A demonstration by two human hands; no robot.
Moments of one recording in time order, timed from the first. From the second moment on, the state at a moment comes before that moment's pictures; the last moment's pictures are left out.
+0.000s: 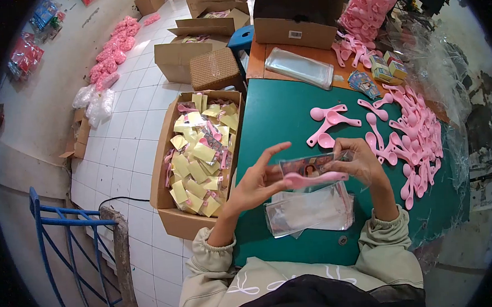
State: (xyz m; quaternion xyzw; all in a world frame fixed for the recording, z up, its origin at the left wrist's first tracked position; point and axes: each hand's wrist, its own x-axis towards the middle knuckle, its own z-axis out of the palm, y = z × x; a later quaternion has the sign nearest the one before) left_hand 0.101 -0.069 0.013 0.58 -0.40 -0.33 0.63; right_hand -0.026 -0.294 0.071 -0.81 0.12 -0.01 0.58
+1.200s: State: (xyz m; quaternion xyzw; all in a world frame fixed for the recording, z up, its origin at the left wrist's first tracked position) left_hand 0.073 -0.060 -0.012 0.64 -0.22 -0.43 0.59; right_hand -0.023 -0.214 0.031 -0.94 -0.21 -0.07 0.25
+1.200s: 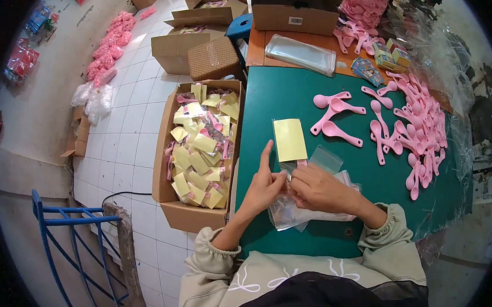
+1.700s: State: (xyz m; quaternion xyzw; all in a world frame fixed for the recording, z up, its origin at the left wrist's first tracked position) left_hand 0.073 -0.055 -0.008 0.53 -0.24 -0.54 0.61; right_hand -0.140 -0.539 0.076 -0.87 0.41 -0.26 -0.07
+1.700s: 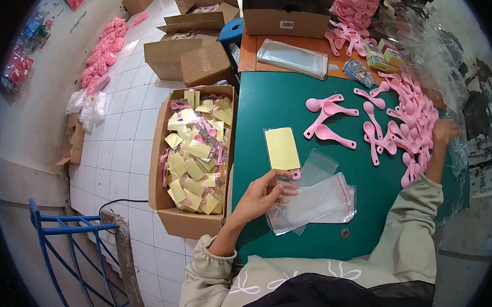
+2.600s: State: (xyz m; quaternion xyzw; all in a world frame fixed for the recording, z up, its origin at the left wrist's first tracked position) left_hand 0.050 -0.046 0.008 0.73 -0.31 -0.26 0.54; right_hand -0.047 -0.245 0.013 -0.76 0.09 -0.07 0.64
